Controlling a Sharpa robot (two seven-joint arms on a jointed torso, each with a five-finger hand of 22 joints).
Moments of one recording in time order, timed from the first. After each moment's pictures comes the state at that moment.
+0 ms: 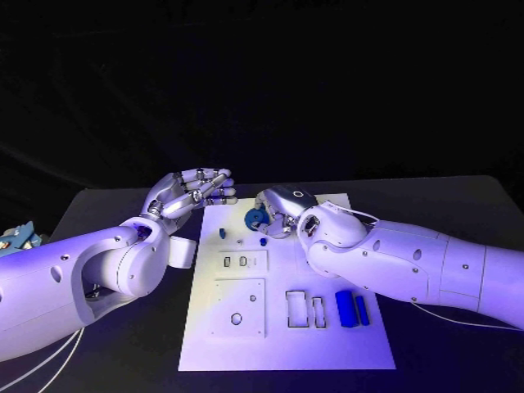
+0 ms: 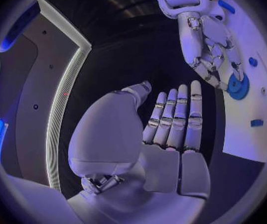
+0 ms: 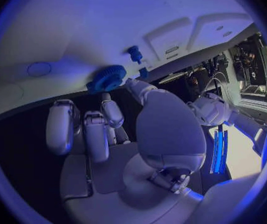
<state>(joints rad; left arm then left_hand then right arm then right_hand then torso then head) 1.17 -0.92 0.01 1.65 -0.04 -0.35 0.51 1.40 -0.15 0.47 0.20 0.05 0.80 0.20 0.30 0.20 0.95 0.19 0.19 0.07 0.93 0.15 0.28 0.25 0.18 0.90 0.24 0.37 0.10 1.26 -0.45 -0.13 1.29 -1.61 -0.45 -0.28 1.15 -0.20 0.46 0.18 0.21 0.78 0.18 0.27 0.45 1.23 0.10 1.29 1.17 1.47 0.01 1.54 1.31 0.08 1.40 0.12 1.35 1.26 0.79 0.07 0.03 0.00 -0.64</state>
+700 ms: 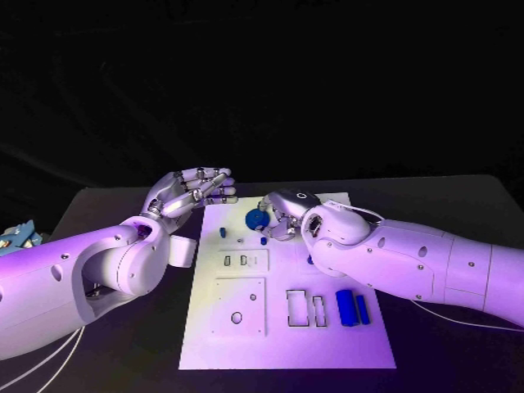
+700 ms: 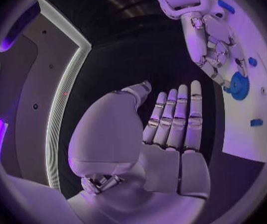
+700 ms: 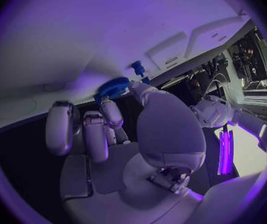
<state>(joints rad) 1.17 -0.92 0.01 1.65 -0.04 -0.35 0.51 1.40 -0.15 0.47 0.20 0.05 0.80 0.20 0.30 0.20 0.95 0.19 0.19 0.07 0.93 0.15 0.28 0.25 0.18 0.90 0.24 0.37 0.10 1.26 -0.47 -0.13 1.29 -1.58 -0.37 -0.29 1.13 -0.19 0.44 0.23 0.22 0.73 0.19 0.20 0.41 1.23 0.11 1.30 1.19 1.47 0.03 1.55 1.31 0.08 1.40 0.13 1.35 1.28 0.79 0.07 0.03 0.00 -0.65</state>
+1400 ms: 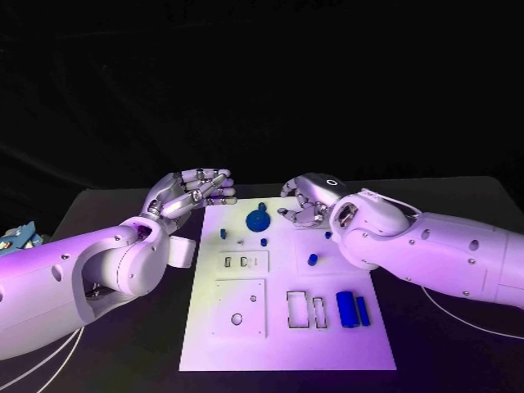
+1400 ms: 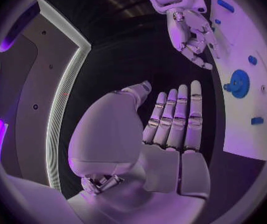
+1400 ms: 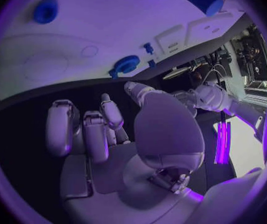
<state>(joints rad) 1.17 -0.92 0.01 1.64 -0.04 -0.35 0.51 1.40 -0.15 0.47 0.20 0.05 0.80 0.20 0.30 0.20 0.95 0.19 0.18 0.07 0.93 0.15 0.28 0.25 0.18 0.90 0.24 0.37 0.10 1.33 -0.65 -0.13 1.42 -1.52 -0.46 -0.24 1.19 -0.18 0.47 0.21 0.27 0.80 0.18 0.21 0.40 1.25 0.09 1.31 1.20 1.47 0.02 1.55 1.31 0.08 1.40 0.13 1.34 1.27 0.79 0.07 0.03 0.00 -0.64</state>
